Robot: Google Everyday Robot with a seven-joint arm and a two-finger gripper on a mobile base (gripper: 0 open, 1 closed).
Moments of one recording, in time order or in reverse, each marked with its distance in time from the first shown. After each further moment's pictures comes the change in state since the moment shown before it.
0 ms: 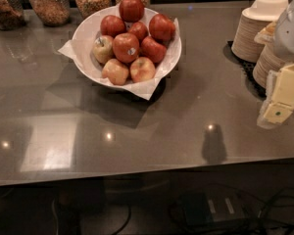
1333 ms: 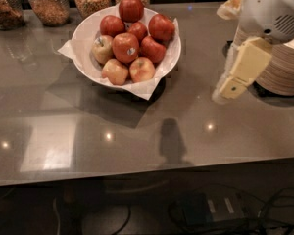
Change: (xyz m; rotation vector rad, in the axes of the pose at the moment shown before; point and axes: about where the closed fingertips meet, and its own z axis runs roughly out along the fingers) arm -0.092 -0.012 -0.016 0.044 -0.288 -0.067
